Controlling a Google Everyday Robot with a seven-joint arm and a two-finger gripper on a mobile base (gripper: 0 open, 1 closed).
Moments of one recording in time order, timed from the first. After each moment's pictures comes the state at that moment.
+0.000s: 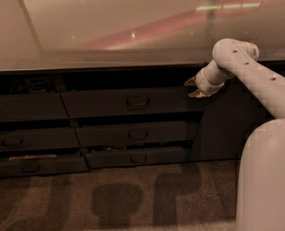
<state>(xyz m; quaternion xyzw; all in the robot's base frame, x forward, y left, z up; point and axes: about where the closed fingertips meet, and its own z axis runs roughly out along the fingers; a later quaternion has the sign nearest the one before) 0.744 -0.236 0.657 -0.82 0.54 -0.06 0.20</state>
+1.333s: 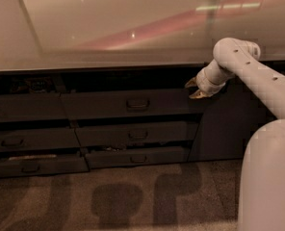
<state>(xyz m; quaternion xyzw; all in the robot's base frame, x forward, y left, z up) 0.741 -0.236 0.662 -0.82 0.54 -0.06 0.20</state>
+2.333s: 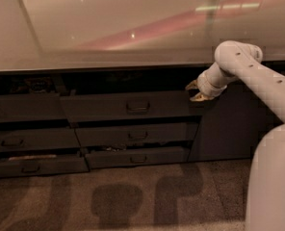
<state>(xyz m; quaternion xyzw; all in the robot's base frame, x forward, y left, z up) 0.728 -0.236 0.658 -0.82 0.54 -0.06 0.20</state>
